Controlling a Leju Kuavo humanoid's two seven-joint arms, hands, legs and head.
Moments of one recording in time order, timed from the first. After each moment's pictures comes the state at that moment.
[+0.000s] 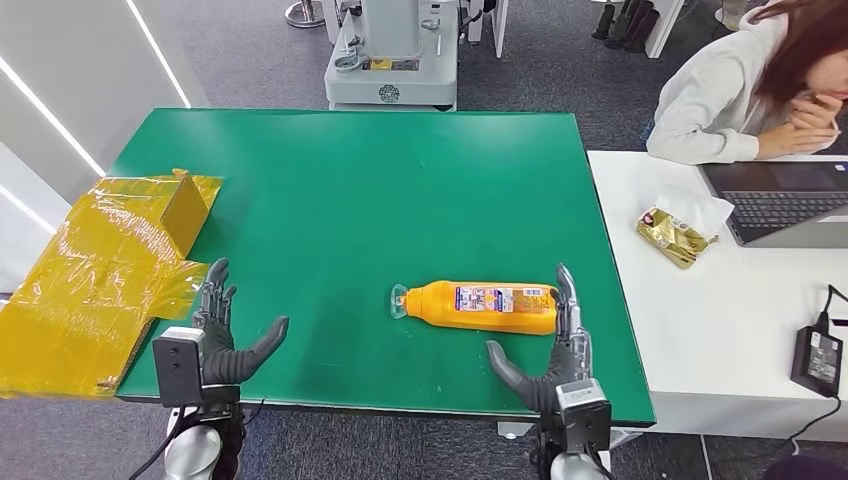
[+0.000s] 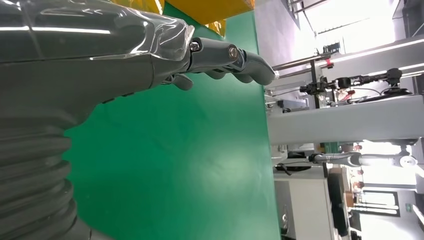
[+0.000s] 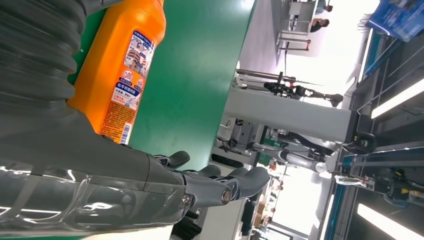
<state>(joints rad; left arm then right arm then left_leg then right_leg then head) -0.01 -0.15 -0.02 -1.27 -0.13 0.13 -0.52 0.04 0.12 0.29 -1.46 0.17 -0.27 -0.65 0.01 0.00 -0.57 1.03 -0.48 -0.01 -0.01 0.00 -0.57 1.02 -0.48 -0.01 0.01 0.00</state>
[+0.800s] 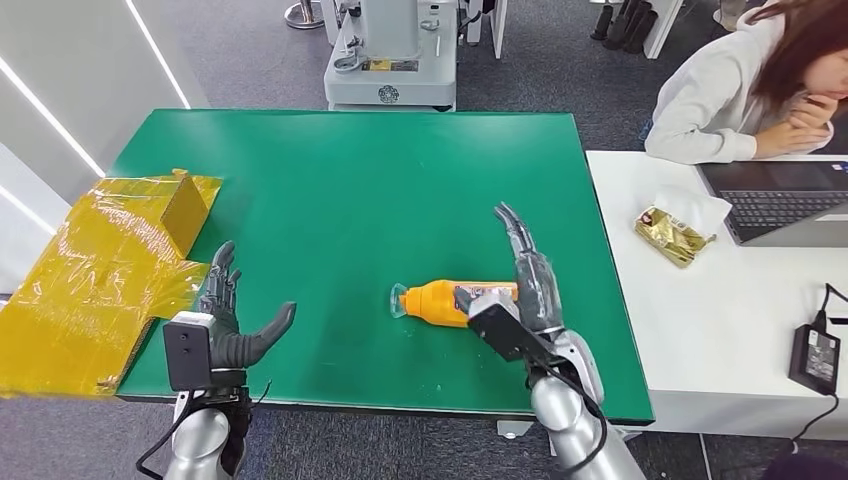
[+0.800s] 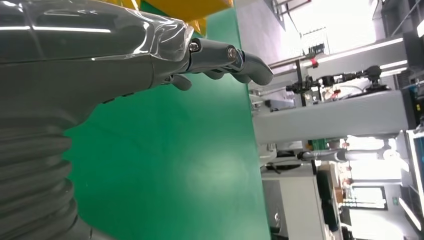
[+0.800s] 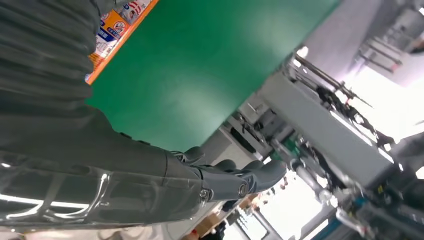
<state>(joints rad) -0.07 -0.17 -0.02 -1.23 -0.18 0.12 -0.53 -0.30 0.07 0.36 -1.29 0.64 -0.20 -0.28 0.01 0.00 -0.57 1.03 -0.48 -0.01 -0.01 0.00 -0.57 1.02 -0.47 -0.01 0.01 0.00</state>
